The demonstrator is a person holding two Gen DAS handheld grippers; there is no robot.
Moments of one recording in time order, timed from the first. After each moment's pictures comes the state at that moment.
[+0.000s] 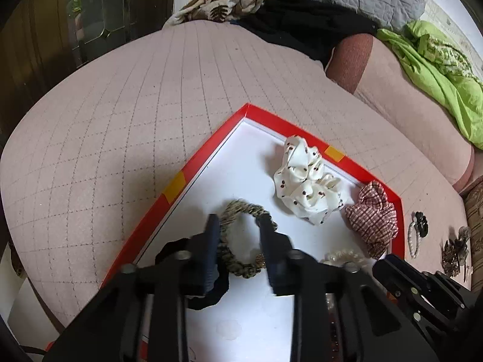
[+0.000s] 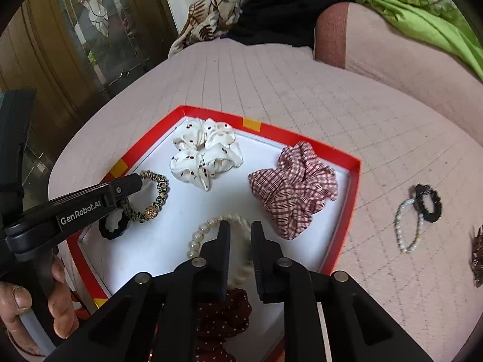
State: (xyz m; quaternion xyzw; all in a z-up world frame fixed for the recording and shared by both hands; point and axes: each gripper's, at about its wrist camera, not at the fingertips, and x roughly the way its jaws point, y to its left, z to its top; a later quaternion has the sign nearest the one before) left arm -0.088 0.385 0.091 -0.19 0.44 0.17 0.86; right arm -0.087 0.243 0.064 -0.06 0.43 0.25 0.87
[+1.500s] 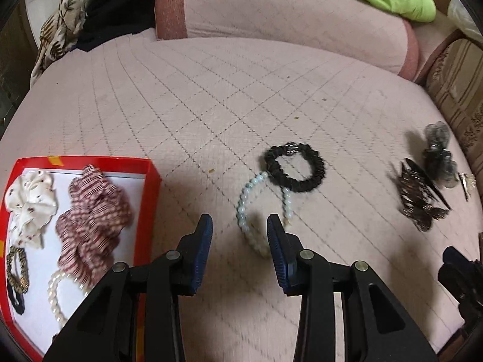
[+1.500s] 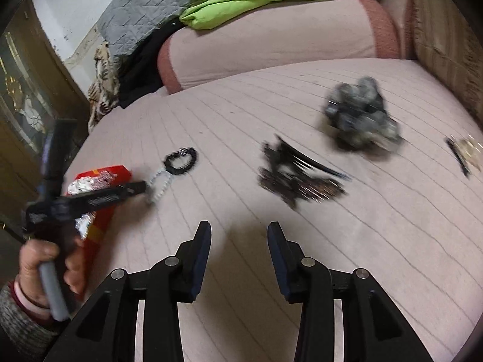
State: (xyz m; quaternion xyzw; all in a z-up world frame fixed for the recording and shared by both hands) left arm 0.042 0.120 0.055 -0.02 0.52 0.00 0.86; right arm -0.106 -0.079 0.062 0.11 0.40 0.13 0.90
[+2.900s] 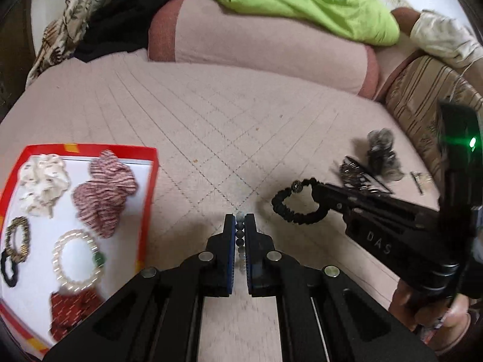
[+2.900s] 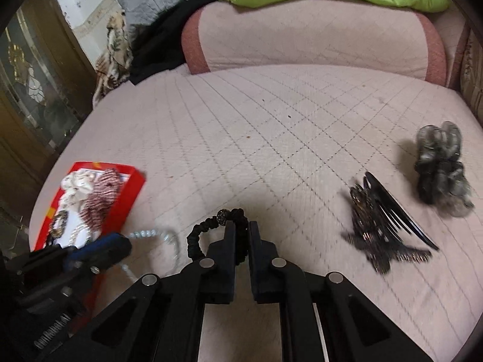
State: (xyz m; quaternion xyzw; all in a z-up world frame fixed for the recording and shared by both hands) left arm -0.040 0.126 0.109 -0.06 0.45 -0.06 0.89; right arm -0.049 0.000 0.062 0.06 0.42 0.15 0.89
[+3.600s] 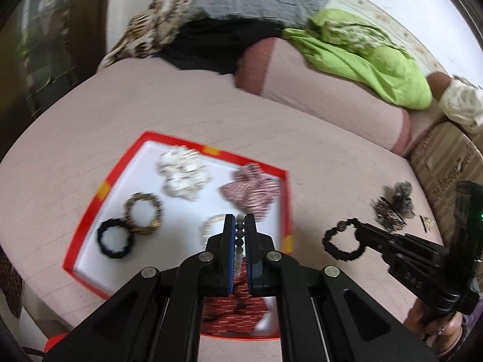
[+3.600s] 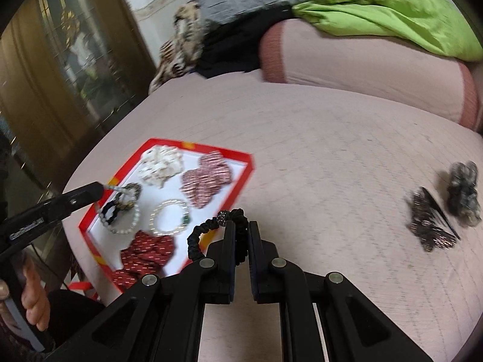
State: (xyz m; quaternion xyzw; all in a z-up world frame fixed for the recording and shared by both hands) left arm -0.128 0.286 0.160 -0.14 0.40 0.04 0.90; right arm -0.122 0.114 0.102 0.00 0.39 0.24 0.89
